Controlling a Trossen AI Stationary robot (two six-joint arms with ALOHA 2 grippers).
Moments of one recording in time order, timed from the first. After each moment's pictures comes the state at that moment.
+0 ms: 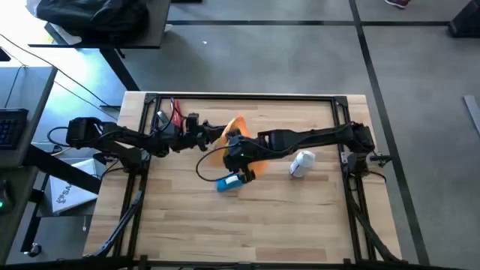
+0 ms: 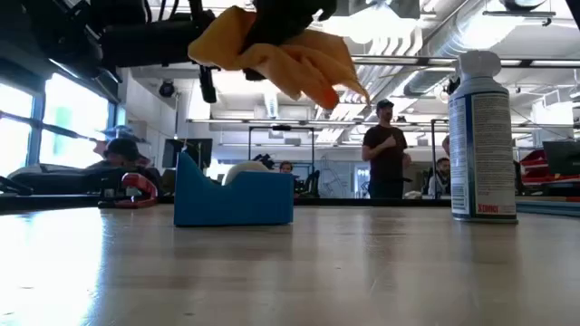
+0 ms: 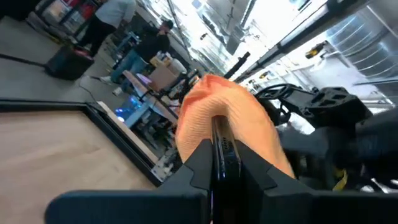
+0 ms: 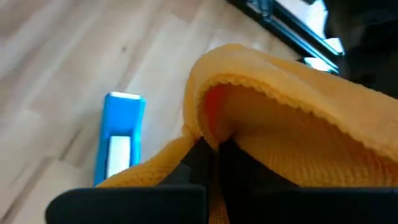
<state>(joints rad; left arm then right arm) 0.12 1.33 0.42 1.17 -0.11 -0.80 0.10 1.94 1.79 -0.70 0.15 -0.49</state>
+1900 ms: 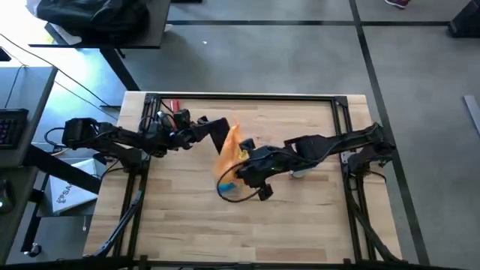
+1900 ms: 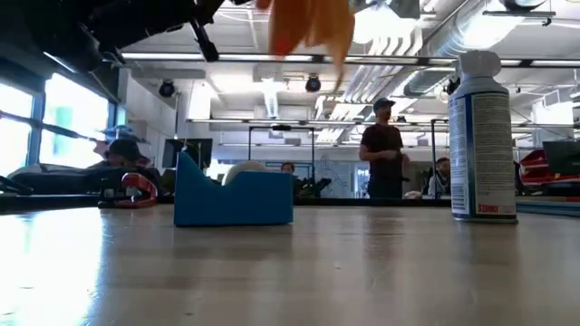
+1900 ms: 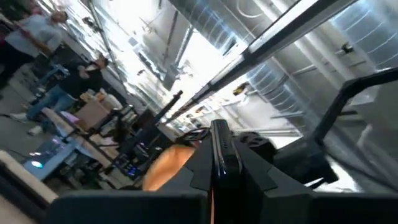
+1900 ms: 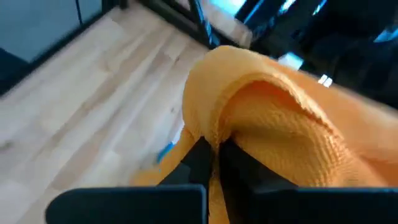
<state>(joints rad) 0.11 1.29 0.42 1.41 -0.09 -0.81 0.26 1.72 1.78 -0.70 0.15 -0.42</state>
